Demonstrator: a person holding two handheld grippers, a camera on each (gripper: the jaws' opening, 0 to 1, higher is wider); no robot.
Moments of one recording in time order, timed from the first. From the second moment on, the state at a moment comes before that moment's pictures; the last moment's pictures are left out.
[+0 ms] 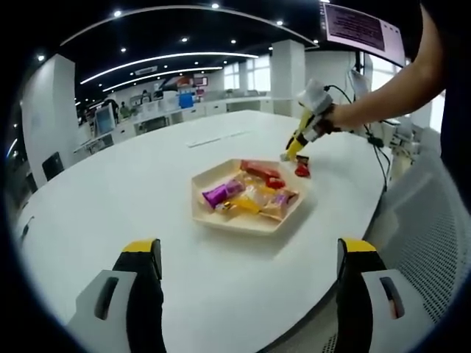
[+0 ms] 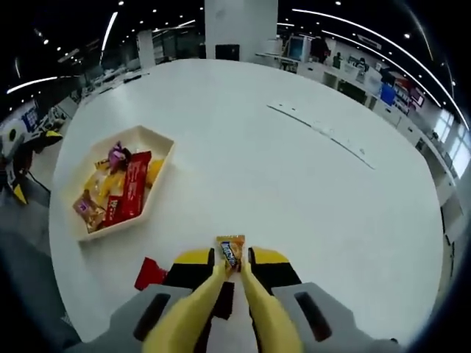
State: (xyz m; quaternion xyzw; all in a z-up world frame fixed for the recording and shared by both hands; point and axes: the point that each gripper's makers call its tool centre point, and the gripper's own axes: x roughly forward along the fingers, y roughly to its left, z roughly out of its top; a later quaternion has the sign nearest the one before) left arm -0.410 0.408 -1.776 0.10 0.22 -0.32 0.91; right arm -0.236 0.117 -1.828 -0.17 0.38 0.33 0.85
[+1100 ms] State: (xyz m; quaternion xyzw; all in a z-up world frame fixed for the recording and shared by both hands) left arm -0.410 0.408 -1.776 0.10 0.22 -0.33 0.91; right arm -0.243 0.201 -1.748 -0.17 0.29 0.41 0.85
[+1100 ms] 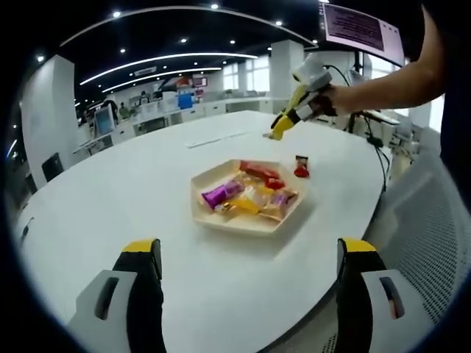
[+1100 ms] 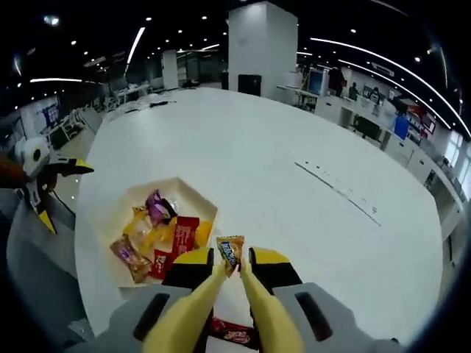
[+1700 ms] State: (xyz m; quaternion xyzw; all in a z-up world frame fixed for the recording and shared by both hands) left arm -0.410 0.408 -1.775 0.10 0.22 -0.33 0.91; right arm -0.285 0.294 -1.703 -0.17 0.24 0.50 0.82
